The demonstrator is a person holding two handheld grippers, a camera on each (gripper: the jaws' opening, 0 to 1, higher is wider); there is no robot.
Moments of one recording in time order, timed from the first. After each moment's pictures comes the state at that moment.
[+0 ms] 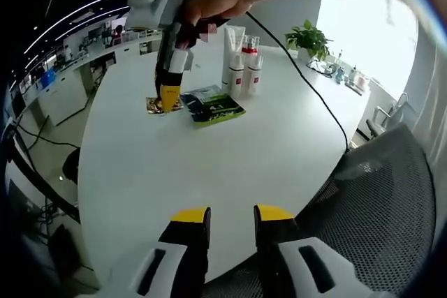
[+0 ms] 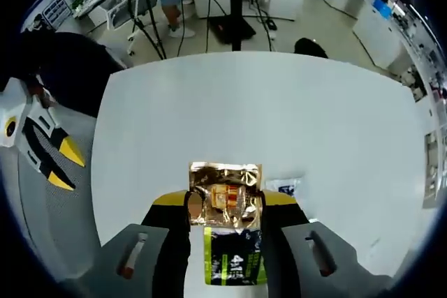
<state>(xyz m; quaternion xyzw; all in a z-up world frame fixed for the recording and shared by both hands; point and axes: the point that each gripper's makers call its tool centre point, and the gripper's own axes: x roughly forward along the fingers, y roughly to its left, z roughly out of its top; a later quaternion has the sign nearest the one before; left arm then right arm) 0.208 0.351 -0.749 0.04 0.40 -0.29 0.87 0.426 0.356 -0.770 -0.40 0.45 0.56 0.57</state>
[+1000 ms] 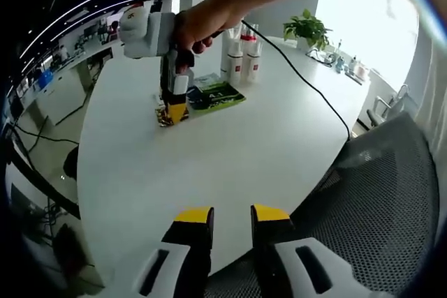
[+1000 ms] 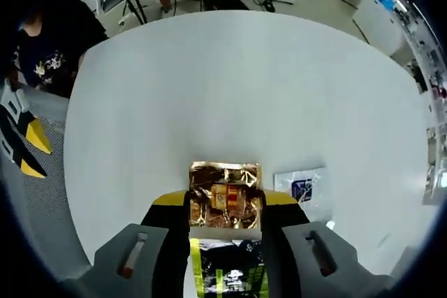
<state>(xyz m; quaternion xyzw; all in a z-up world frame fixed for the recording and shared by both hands) 0.200 0.357 -0.758 0.06 0.43 -0.29 0.85 0.419 0.345 -0.809 -0.43 0.46 0.53 0.57</state>
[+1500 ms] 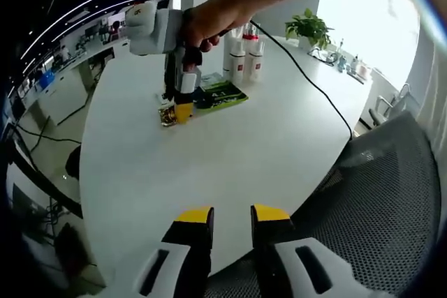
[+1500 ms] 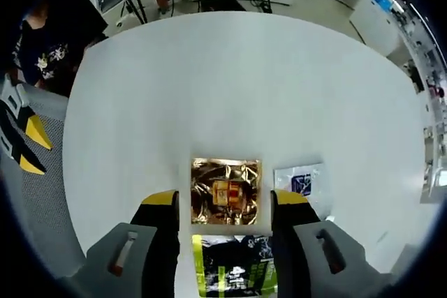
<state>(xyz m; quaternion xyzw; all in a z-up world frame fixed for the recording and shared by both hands) 0.202 0.360 -0.758 0.07 0.43 -0.28 0.86 0.413 0.343 -0.796 -0.42 0.44 0.53 0.59</state>
